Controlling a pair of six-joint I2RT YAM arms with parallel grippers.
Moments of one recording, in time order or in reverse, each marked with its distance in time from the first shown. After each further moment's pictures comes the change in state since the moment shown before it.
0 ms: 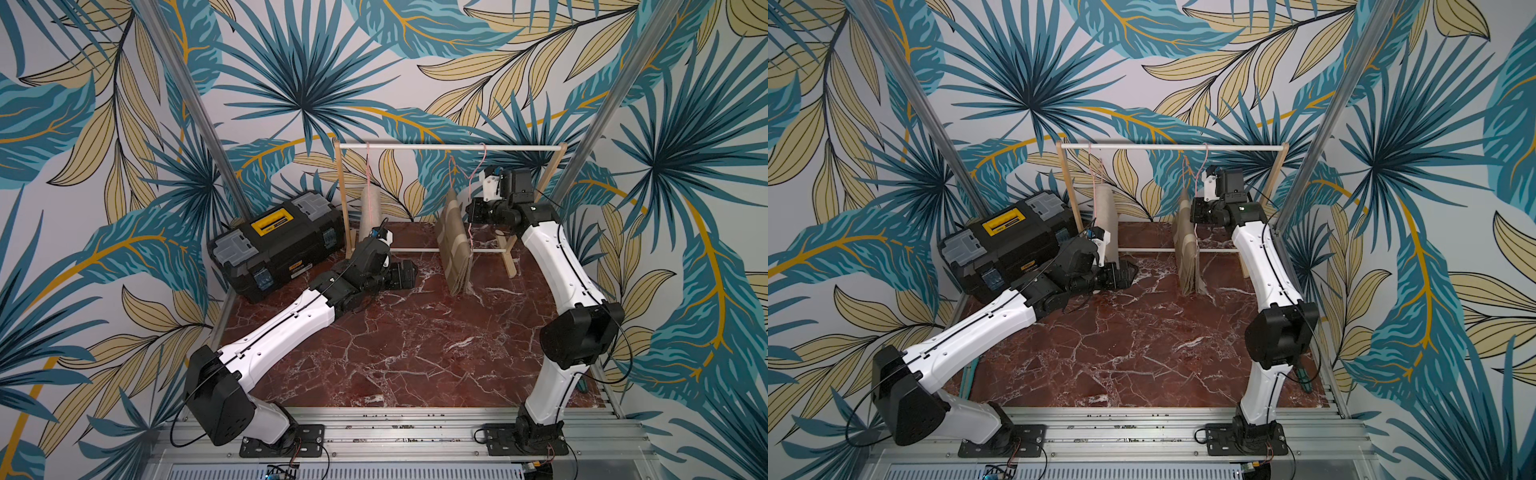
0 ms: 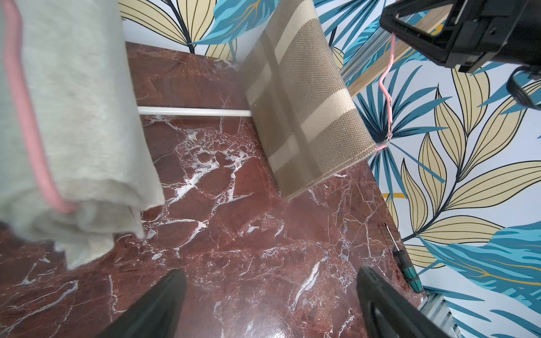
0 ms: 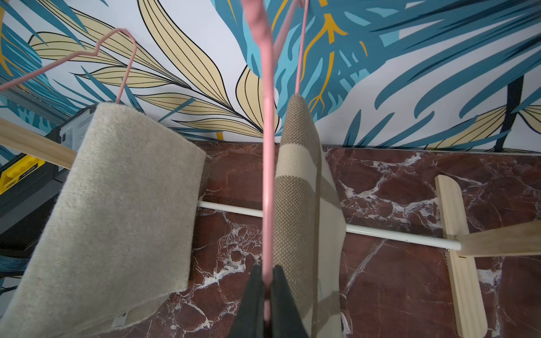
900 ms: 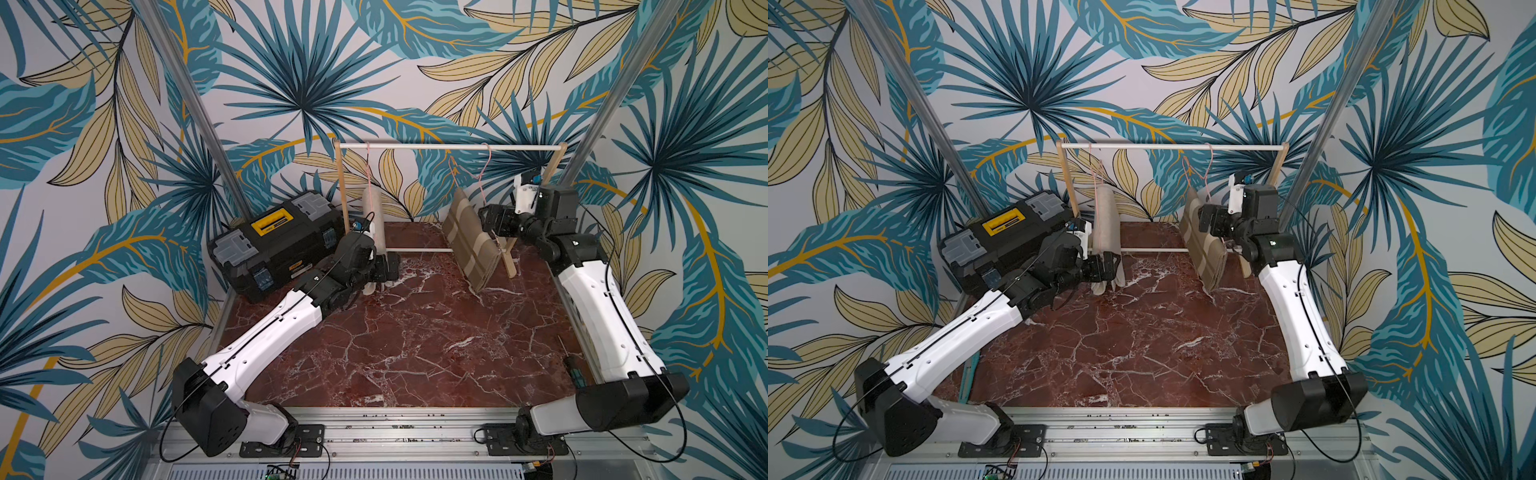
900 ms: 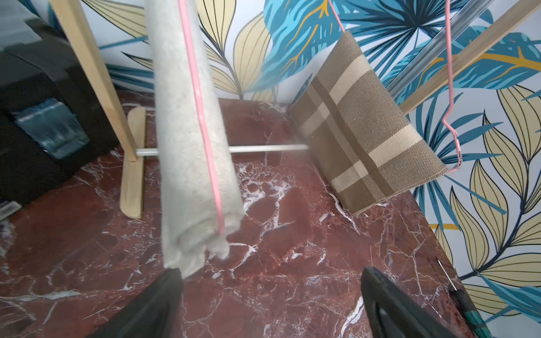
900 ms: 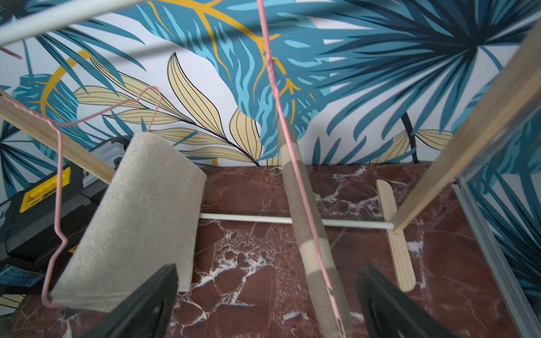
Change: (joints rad) left arm 0.064 -0.092 -0.014 -0.029 -0.156 0.135; right arm -0.019 -0.478 -0.454 0.137 0.140 0.010
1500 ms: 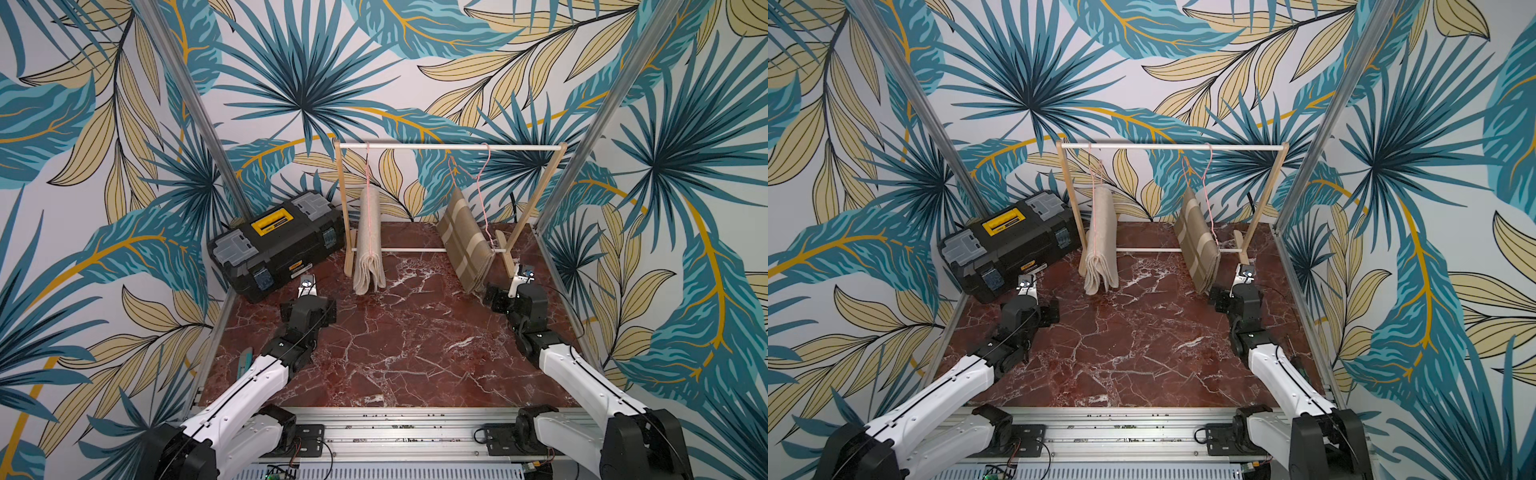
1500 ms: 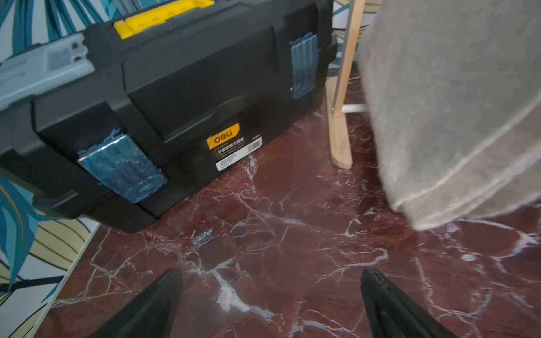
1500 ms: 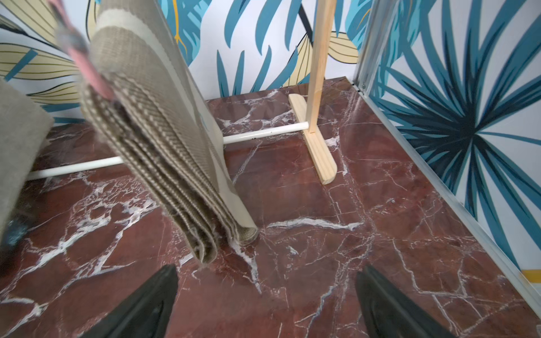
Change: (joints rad) left arm 0.274 -0.378 -0.853 0.479 -0.325 0.322; right arm 0.000 -0.309 -1.086 0.821 0.338 0.004
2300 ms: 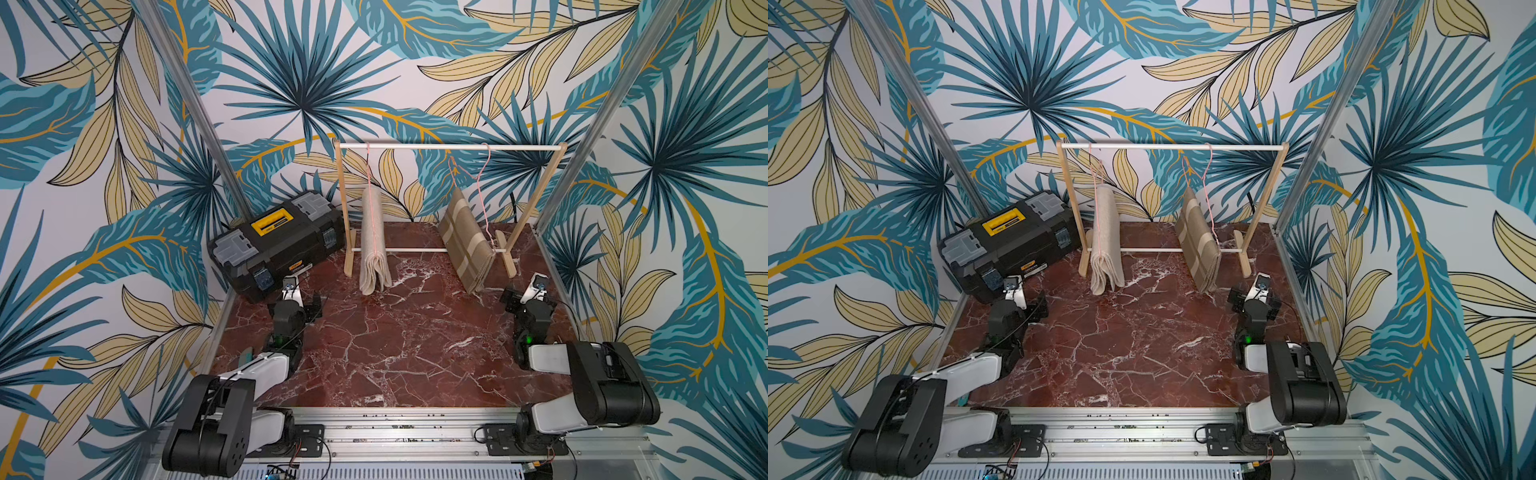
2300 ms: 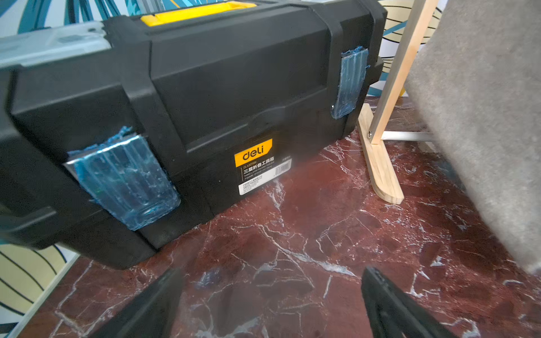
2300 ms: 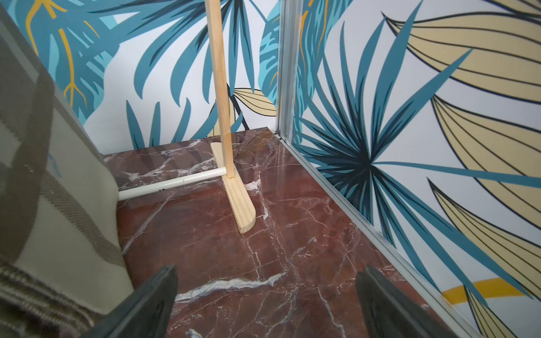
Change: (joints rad) left arm 0.287 0.301 -0.162 0.654 0.241 0.110; right arm -0.168 0.388 -0.188 0.838 0.080 -0.154
